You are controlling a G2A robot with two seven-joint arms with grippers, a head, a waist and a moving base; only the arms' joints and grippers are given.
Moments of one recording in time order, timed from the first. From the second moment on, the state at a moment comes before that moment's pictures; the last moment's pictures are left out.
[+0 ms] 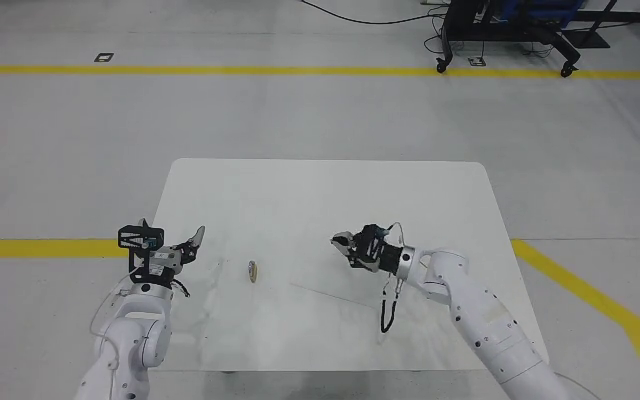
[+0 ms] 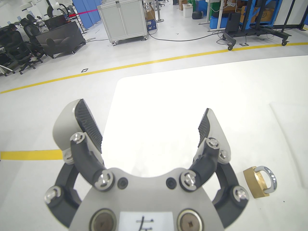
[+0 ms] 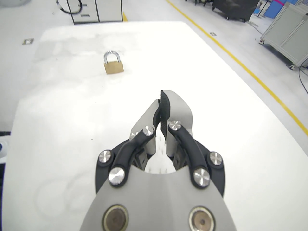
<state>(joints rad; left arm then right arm) 1.73 -1.15 -1.60 -1.80 1.33 0.00 0.00 -1.26 -1.17 1.09 -1.42 -1.38 -0.76 -0.21</state>
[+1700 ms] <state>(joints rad) 1.51 -1.17 -1.46 -1.66 0.25 -0.62 -0.42 -1.19 -1.16 0.82 -1.32 -0.78 -1.01 -0.46</state>
